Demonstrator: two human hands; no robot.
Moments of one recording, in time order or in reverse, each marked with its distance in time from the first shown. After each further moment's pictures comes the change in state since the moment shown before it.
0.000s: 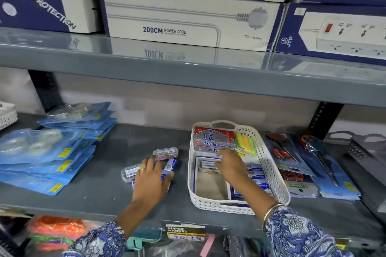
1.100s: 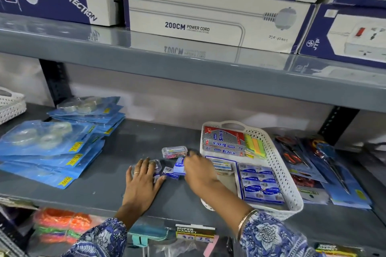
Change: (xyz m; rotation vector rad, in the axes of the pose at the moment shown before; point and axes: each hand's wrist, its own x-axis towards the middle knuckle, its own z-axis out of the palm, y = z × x) left_hand -0.008 -0.063 0.019 0.044 -0.089 -0.079; right_hand -0.026 -0.099 0.034 -0.395 -0.058 -0.378
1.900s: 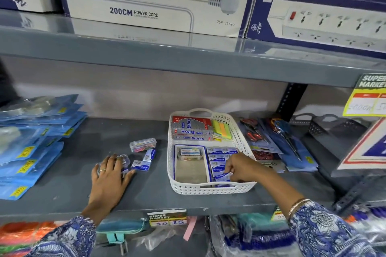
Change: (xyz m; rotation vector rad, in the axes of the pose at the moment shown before) left_hand 0.000 0.002 -0.001 0.001 0.086 0.096; right_hand -0.080 0.184 0.009 0.251 -0.338 0.225
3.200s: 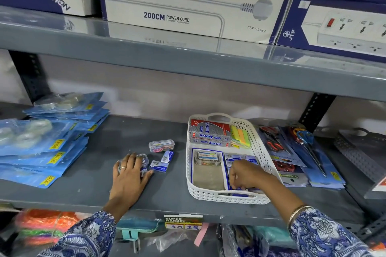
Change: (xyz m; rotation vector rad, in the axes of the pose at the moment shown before) left_hand -0.001 0.002 -0.006 -0.018 -0.043 -0.037; right_hand 0.016 -0.042 0.000 -0.045 -0.069 -0.046
